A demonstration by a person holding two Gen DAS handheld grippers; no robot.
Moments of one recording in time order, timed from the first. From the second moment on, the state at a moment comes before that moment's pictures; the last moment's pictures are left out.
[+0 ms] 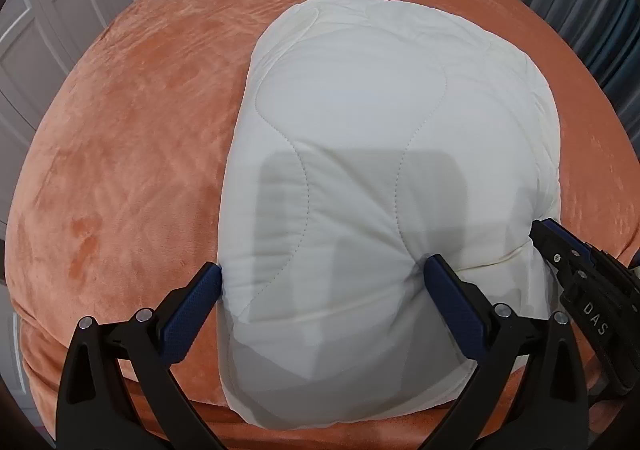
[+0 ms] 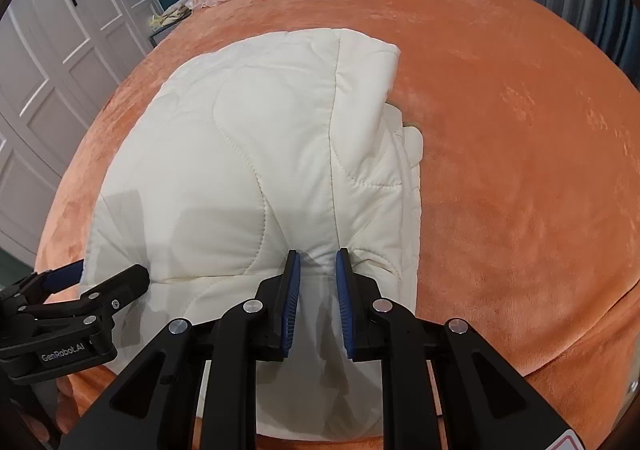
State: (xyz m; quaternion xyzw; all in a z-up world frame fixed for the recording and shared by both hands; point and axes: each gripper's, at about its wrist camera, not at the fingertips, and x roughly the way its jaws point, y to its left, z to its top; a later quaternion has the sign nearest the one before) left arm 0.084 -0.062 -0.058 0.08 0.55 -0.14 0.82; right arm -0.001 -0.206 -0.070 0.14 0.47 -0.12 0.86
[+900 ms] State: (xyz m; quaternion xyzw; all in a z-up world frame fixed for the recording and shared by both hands) left arm 0.096 -0.004 -0.053 -0.08 0.57 -0.17 0.80; right arm -0.037 -0.234 -0.050 0.26 0.40 -0.10 0.87
